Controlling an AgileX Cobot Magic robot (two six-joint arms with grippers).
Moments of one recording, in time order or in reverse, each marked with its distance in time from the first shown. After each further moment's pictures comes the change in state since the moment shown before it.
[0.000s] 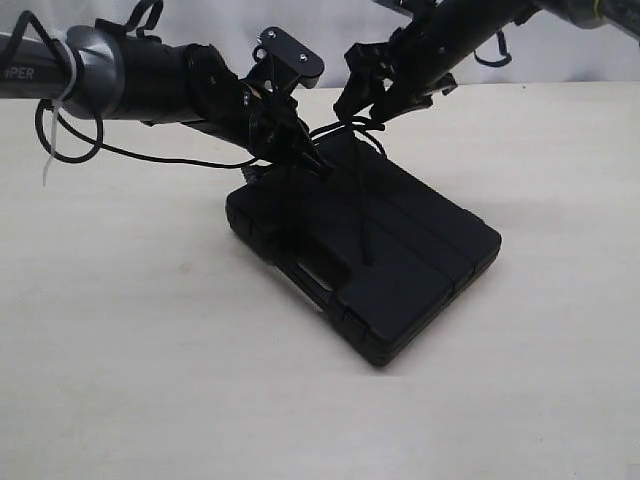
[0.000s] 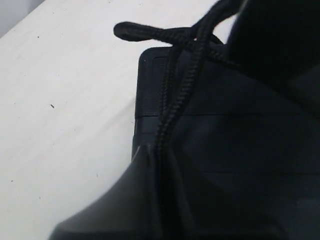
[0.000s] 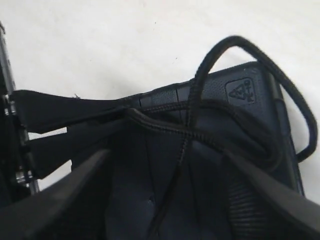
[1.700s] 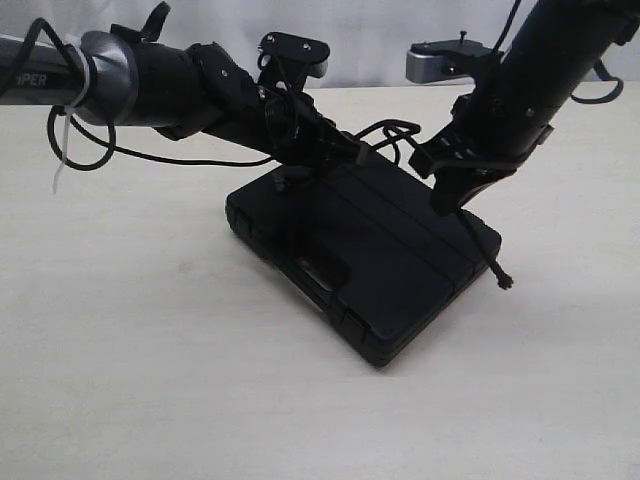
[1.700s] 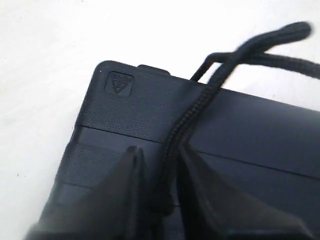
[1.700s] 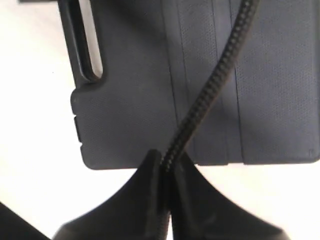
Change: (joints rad) left arm -0.038 0.000 0.000 -0.341 -0.001 0.000; right arm 0.079 -0.495 0.653 -0.334 0.005 0.018
